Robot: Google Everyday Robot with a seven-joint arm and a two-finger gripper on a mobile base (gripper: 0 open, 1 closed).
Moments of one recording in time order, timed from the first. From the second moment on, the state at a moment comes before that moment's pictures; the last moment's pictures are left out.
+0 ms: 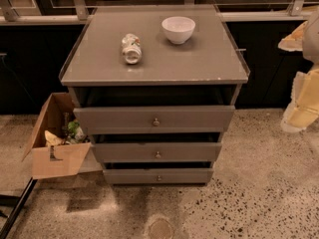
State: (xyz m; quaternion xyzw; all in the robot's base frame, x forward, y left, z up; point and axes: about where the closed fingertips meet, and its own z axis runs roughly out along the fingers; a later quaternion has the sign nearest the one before) arm 0.438 -0.217 0.976 -0.60 0.78 -0.03 0.16
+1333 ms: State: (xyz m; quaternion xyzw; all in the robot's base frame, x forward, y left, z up) arm 0.452 -0.195 0.922 -0.56 0.76 0.09 0.33
